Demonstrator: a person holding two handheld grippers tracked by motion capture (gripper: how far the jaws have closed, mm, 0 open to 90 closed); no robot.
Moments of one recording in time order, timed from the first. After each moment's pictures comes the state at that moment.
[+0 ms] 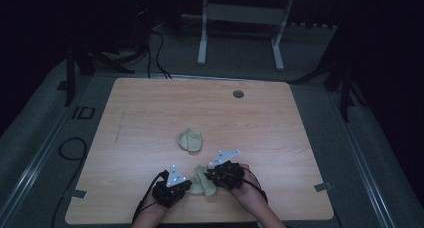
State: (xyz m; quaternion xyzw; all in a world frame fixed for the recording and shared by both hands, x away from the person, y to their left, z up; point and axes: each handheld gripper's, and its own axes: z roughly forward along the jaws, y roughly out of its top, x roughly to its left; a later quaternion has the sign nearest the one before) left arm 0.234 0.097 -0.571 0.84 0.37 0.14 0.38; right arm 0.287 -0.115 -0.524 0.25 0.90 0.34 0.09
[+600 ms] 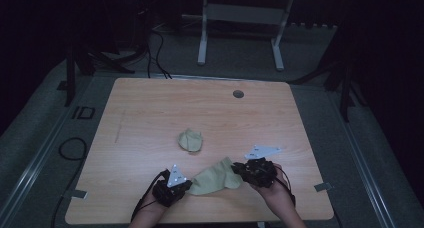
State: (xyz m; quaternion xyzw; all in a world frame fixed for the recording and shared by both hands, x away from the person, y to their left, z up) left arm 0.238 0.098 -0.570 0.85 0.35 0.13 0.37; right arm 0.278 -0.195 -0.489 0.33 0.86 0.38 0.10
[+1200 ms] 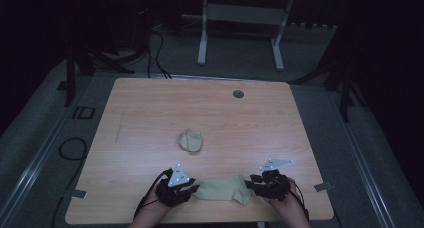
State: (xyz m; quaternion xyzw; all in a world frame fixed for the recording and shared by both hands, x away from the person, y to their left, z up) left arm 0.232 0.086 -0.555 0.85 0.32 0.12 0.41; right arm 0.263 -0.235 -0.527 0.38 0.85 0.34 0.08
